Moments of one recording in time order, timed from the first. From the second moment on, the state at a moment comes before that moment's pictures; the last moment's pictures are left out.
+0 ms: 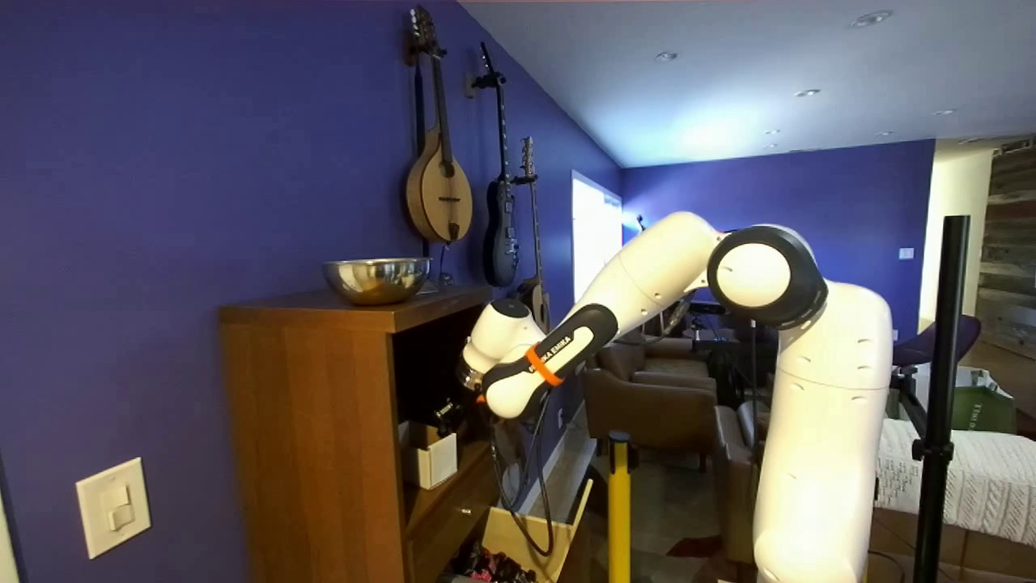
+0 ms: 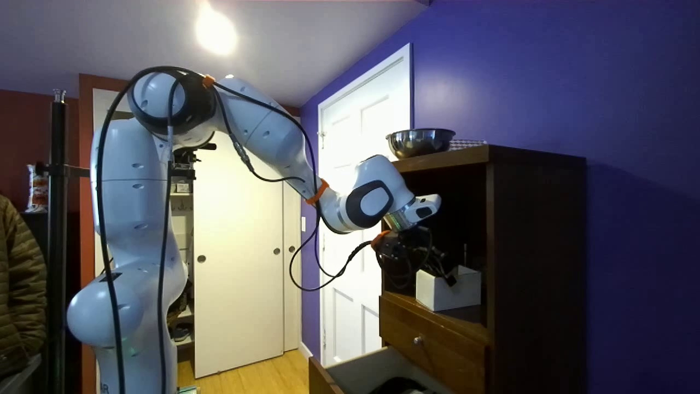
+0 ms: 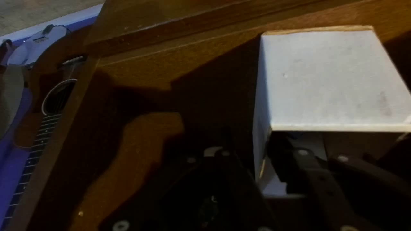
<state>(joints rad) -0.22 -0.07 0.04 -2.31 -0.24 2.85 0.27</state>
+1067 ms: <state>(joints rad) -0.02 -0.39 -0.17 -2.45 0.27 2.52 -0.34</state>
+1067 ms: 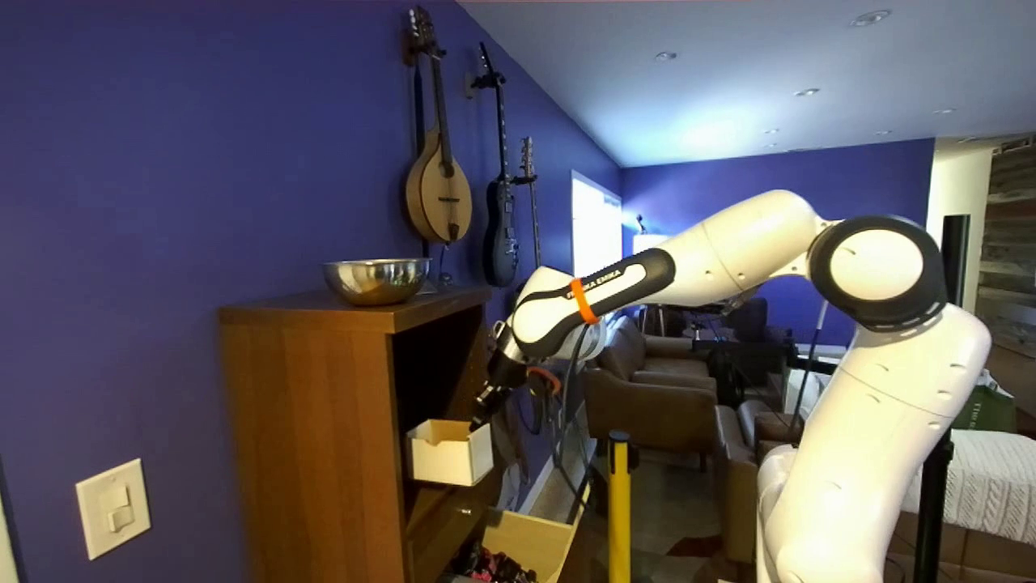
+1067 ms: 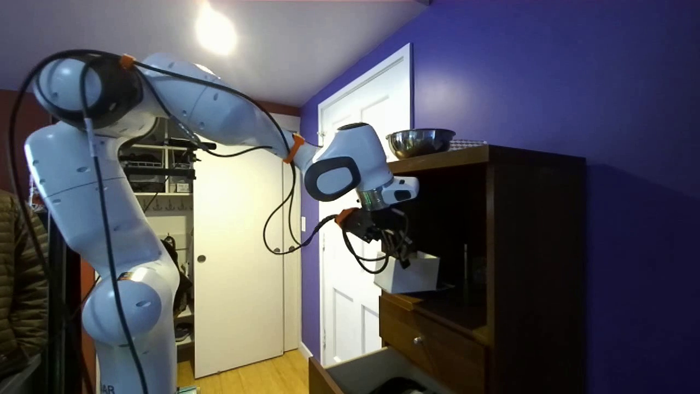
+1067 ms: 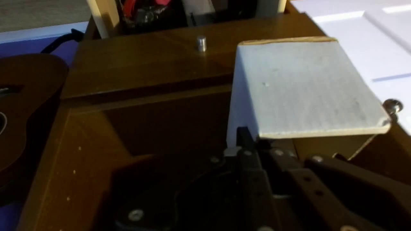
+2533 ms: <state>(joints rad) -0.04 -0.34 -0.08 -2.69 0.01 2.42 -0.18</state>
